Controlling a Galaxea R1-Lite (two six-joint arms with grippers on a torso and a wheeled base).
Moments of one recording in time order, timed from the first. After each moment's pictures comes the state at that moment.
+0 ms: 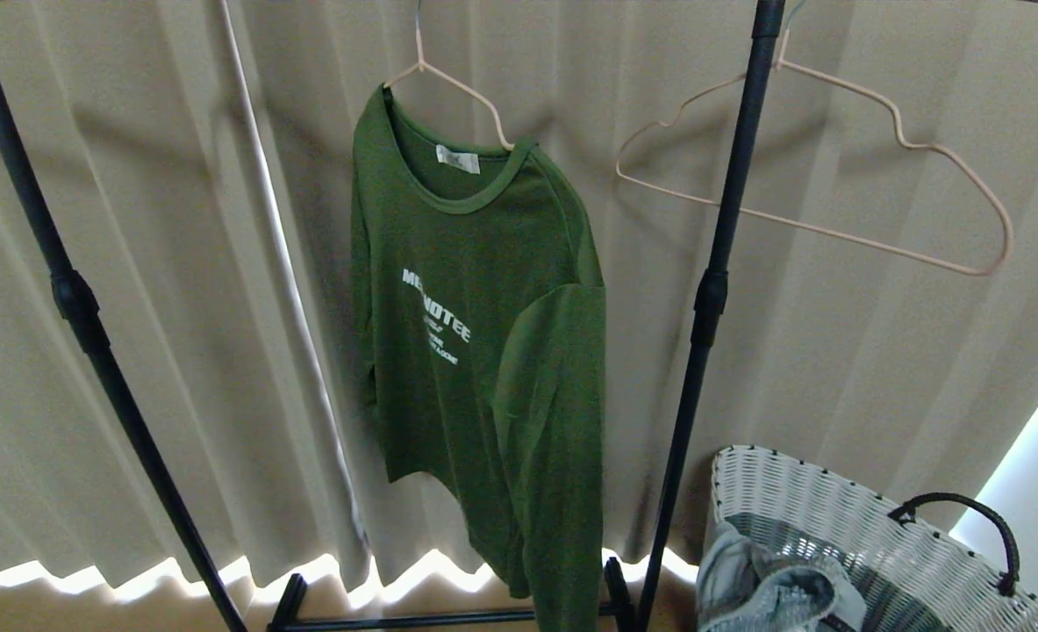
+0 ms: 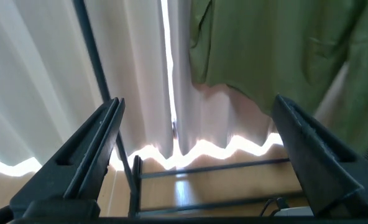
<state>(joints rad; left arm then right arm) 0.00 0.00 -0.02 0.07 -0.04 0.05 0.00 0.00 -0.03 0.08 0.09 -0.05</state>
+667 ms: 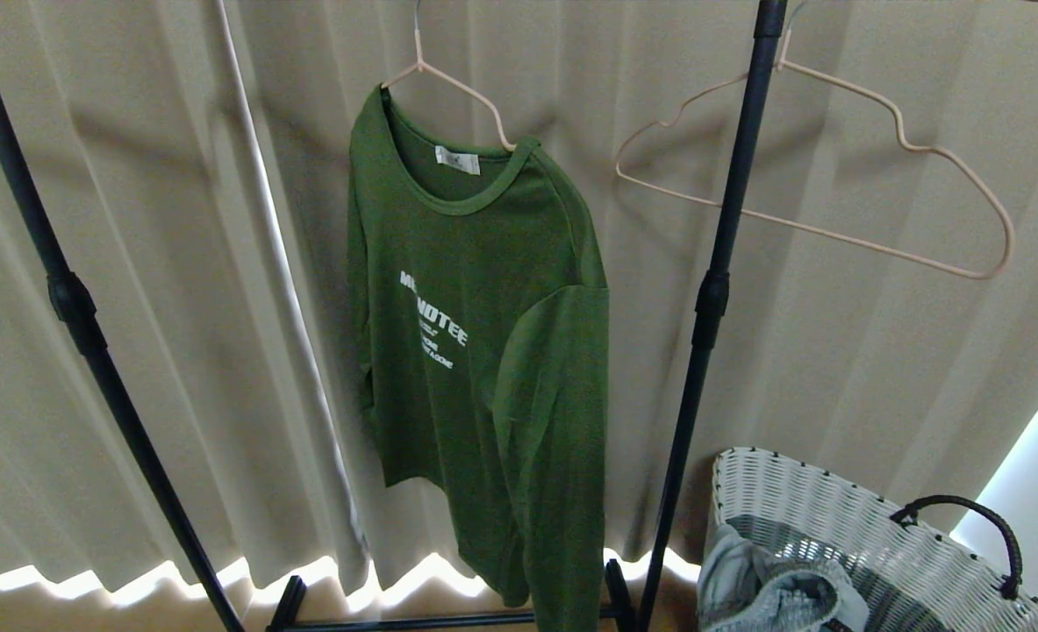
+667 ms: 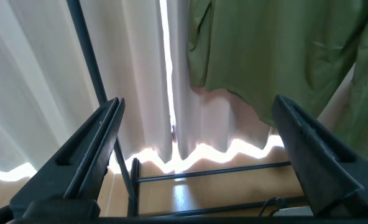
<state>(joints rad) 0.00 0.00 -0.02 0.07 -0.04 0.05 0.01 0.01 -0.06 0.11 0.10 -0.13</state>
